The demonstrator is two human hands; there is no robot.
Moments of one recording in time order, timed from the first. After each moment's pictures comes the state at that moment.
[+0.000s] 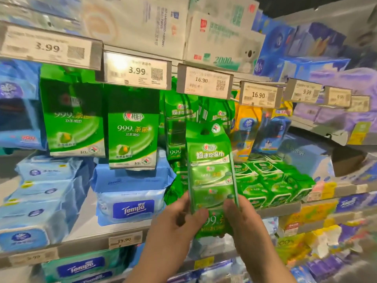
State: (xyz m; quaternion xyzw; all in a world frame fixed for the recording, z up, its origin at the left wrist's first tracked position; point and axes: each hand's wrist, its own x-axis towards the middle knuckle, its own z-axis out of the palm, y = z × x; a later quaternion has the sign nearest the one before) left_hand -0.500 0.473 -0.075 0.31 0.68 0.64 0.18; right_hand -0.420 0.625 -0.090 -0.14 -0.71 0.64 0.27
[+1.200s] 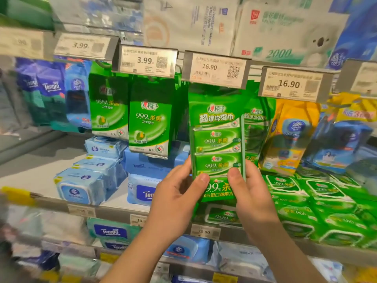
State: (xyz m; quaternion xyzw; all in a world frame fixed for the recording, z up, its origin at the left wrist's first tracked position) left_hand -0.511 0.516 -0.073 0.26 0.65 0.71 -0.07; right_hand -0.483 0.672 -0.063 0.06 -0.72 0.65 0.24
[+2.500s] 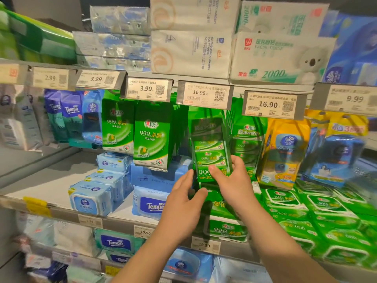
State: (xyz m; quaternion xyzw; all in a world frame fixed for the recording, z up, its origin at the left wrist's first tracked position) left_hand -0.519 0.540 -0.070 0.12 0.81 0.57 -0.07; right_hand -0.554 0.693 -0.054 -0.08 -0.83 0.49 0.24
